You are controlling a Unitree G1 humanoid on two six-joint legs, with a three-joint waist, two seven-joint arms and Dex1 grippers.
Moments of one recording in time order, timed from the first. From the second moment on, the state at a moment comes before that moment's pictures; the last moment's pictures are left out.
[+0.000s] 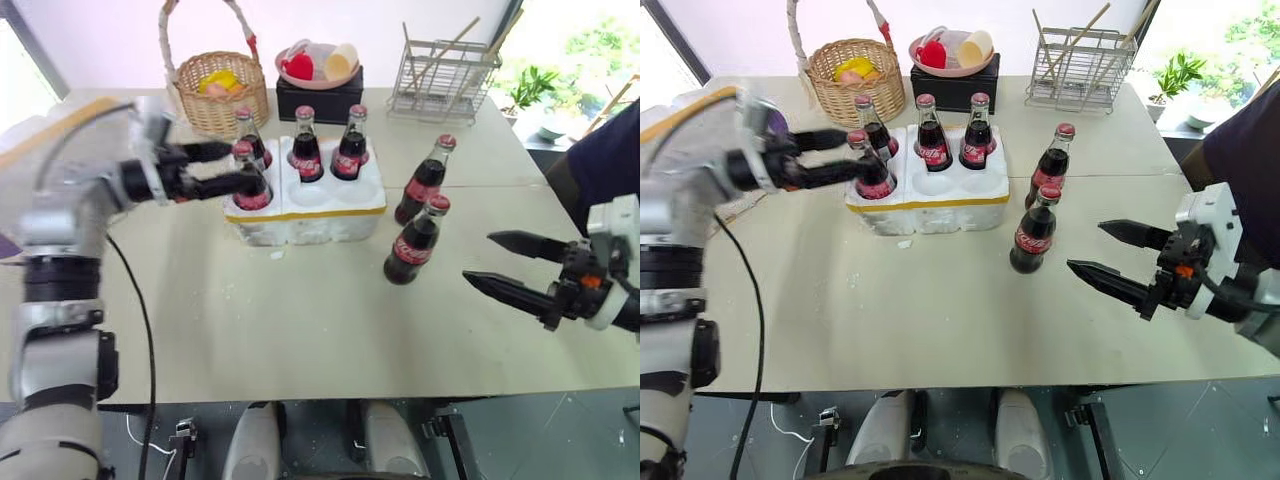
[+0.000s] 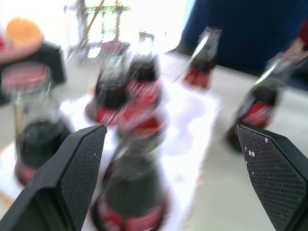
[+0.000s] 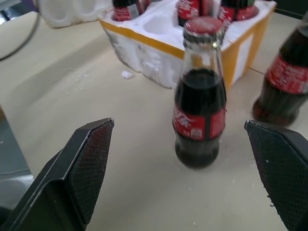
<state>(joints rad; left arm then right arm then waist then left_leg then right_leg) -0.81 0.79 0.20 0.17 -0.61 0.74 -1.23 0.13 -0.92 -0.63 -0.61 0.98 0.82 0.77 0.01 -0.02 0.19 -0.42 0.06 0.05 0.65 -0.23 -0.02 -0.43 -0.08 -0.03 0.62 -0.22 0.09</state>
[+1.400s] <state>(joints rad) -0.38 0.76 0.15 -0.38 -0.81 0.84 -0.99 -0.26 -0.54 -0.13 -0.23 0.67 0.67 0.66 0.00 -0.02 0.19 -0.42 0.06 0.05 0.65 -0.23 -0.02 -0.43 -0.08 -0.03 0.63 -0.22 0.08</state>
